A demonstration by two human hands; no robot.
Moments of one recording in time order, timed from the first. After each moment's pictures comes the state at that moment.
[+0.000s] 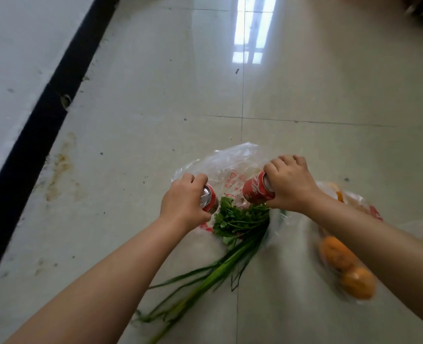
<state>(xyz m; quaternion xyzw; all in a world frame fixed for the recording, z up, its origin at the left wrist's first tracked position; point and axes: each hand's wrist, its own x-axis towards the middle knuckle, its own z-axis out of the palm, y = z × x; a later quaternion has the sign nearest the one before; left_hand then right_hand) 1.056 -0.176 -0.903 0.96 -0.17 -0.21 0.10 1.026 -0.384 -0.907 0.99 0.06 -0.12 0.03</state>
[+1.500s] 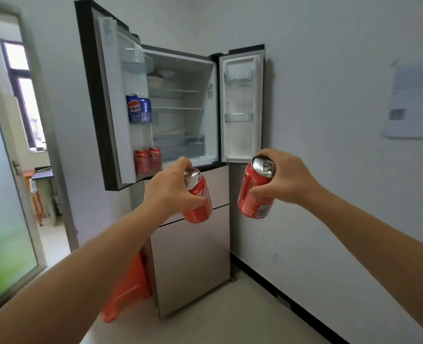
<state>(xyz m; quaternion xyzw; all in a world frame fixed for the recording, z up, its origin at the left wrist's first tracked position) 0.920 -0.769 0.108 0.78 -0.53 0.11 0.32 0.739 -0.880 0.123 0.87 -0.29 0.38 -0.13</state>
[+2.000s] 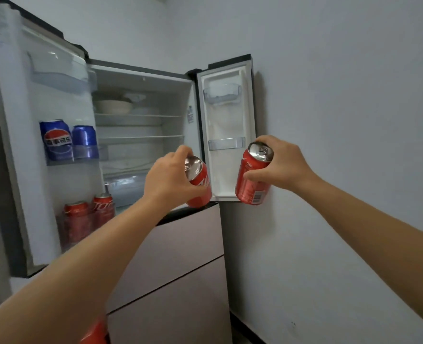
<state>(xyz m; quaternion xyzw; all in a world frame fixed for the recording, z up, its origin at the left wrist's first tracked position) 1.029 -1.094 0.169 0.72 -0.55 0.23 0.35 0.855 -1.193 0.177 0.82 -0.28 0.48 -0.11</state>
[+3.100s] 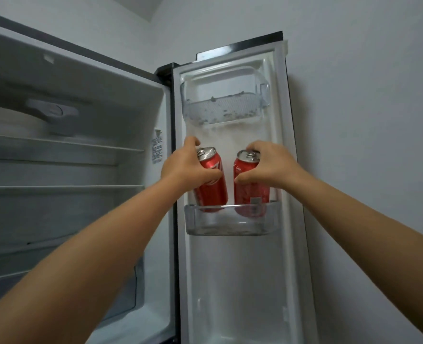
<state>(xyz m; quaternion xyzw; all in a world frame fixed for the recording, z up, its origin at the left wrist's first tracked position) 1.267 -1.628 0.310 0.66 -0.56 0.21 0.44 1.116 -1.685 0.309 0.82 -0.33 0.46 0.01</state>
